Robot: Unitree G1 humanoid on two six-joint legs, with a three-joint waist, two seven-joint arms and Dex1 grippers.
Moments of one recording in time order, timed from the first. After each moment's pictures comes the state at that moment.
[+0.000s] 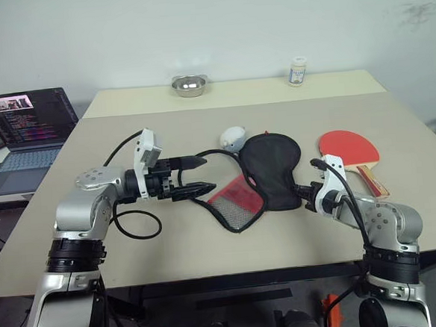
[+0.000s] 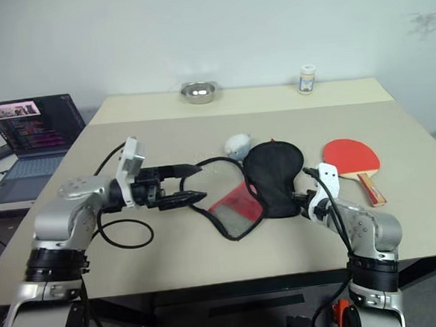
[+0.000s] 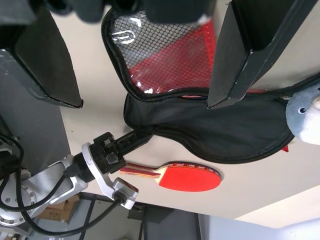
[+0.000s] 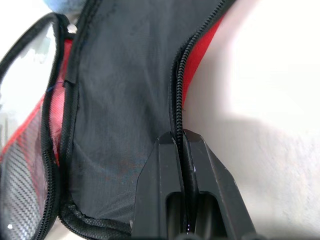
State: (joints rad) left arm -0.66 0.68 0.02 0.15 -0.50 0.49 -1.30; right arm -0.49 -0.15 -0.31 -0.17 0.53 1.27 0.05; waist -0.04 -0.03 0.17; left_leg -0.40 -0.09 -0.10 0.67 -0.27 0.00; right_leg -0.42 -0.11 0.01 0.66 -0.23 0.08
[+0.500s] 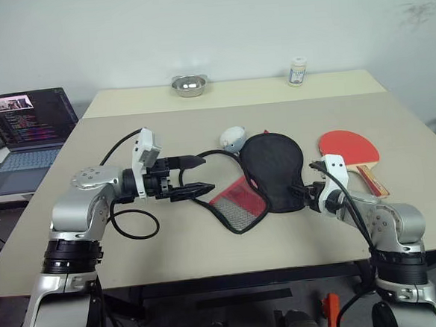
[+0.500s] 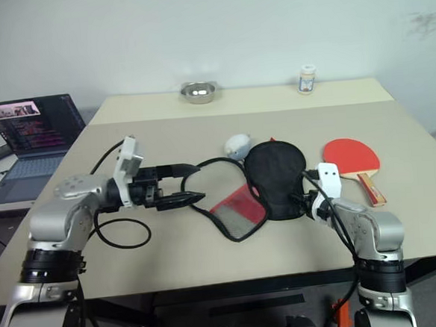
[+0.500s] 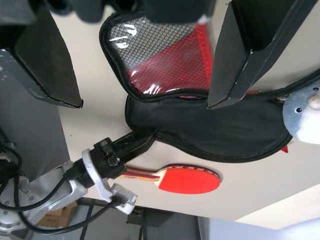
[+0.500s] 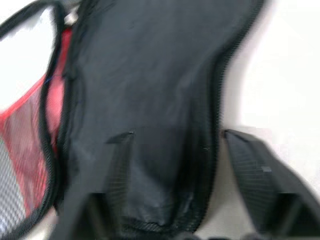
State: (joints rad) left arm -0.65 0.70 0.02 0.13 -0.50 0.49 -1.30; right arm -0.47 -0.32 -0.14 -0.22 0.47 1.16 0.17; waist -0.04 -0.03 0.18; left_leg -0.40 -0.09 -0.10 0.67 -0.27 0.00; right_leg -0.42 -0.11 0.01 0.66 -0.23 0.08
